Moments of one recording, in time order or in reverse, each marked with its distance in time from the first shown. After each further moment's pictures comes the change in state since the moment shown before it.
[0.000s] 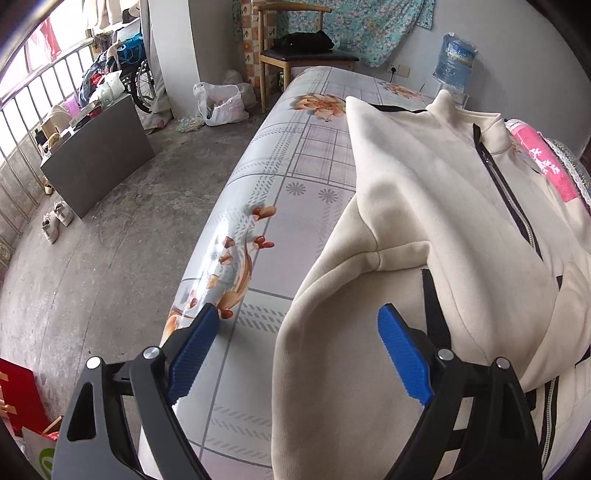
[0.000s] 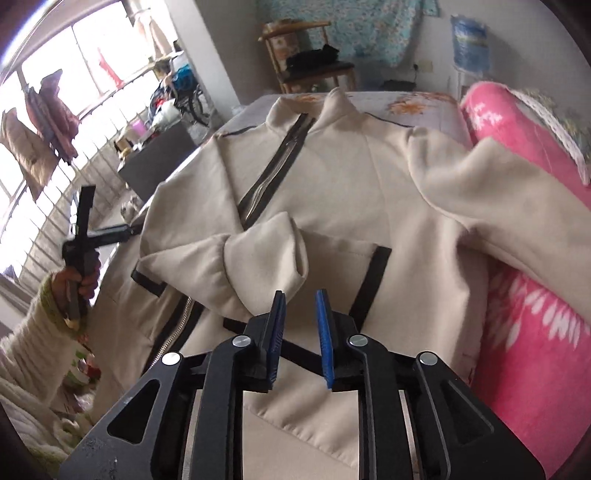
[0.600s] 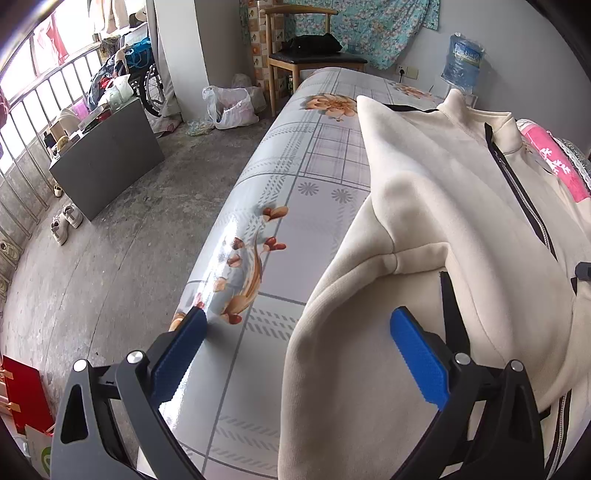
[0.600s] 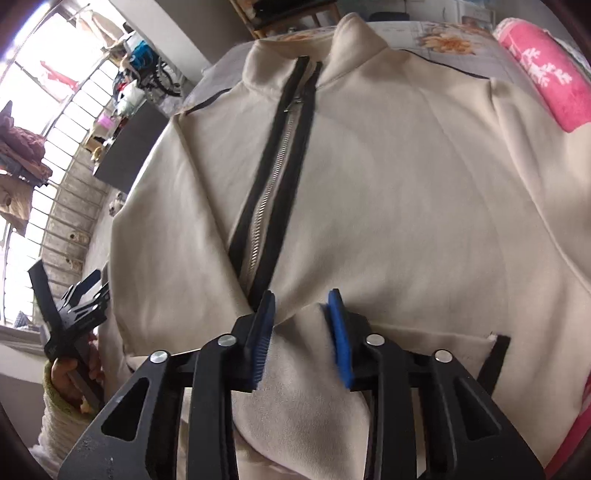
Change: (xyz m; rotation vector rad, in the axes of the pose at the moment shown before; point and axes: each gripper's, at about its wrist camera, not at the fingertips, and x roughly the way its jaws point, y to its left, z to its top) left arm 0.008 0.005 -0.001 -0.005 -0.019 0.032; right arm 0.129 0.035 0.075 0.120 0.268 0.040
